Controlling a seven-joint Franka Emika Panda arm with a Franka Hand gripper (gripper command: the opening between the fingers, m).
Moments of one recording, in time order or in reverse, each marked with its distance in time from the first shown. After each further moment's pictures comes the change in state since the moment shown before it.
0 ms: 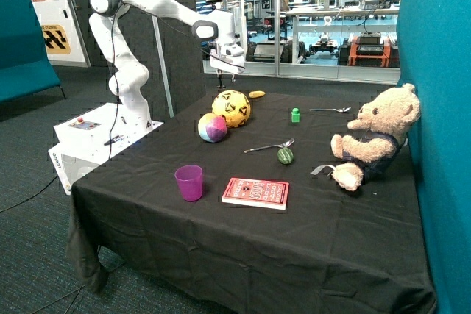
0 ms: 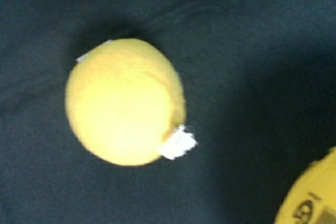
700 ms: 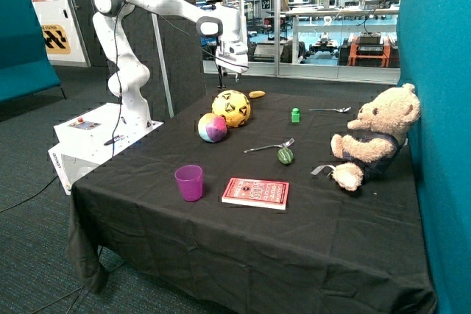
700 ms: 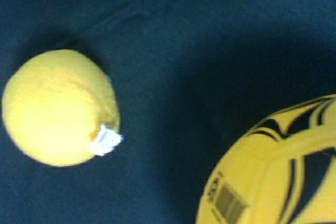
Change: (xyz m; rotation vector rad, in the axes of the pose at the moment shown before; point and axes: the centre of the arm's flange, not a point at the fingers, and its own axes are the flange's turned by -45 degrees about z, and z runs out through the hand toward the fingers) arm -0.006 0.040 -0.016 0.008 -0.007 0.108
